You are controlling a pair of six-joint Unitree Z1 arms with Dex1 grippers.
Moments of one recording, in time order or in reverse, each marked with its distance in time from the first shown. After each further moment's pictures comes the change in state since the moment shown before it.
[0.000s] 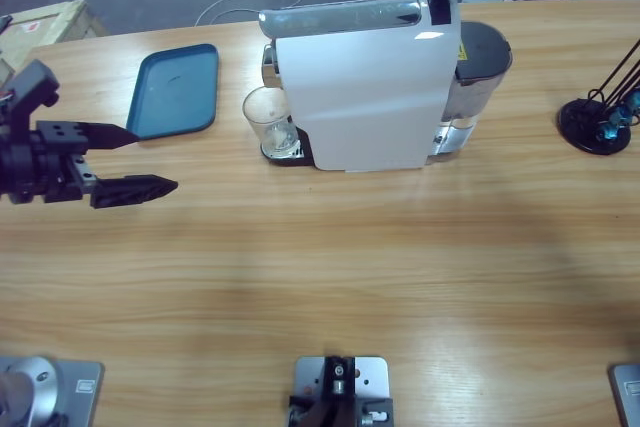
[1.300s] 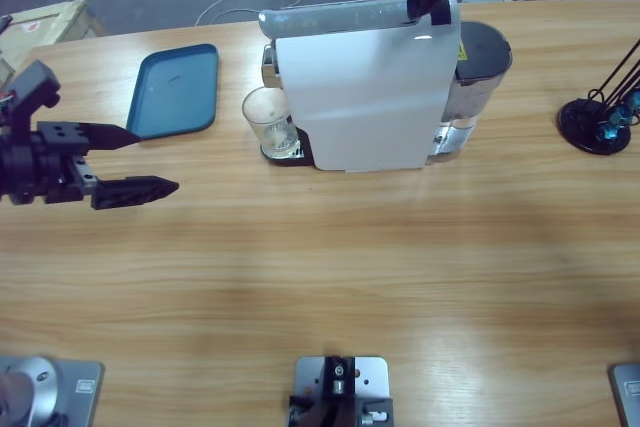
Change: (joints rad) arm 0 -0.006 0.000 0.000 0.000 0.000 0.000; arm 1 0.057 -0.173 0.235 -0.113 -0.003 0.020
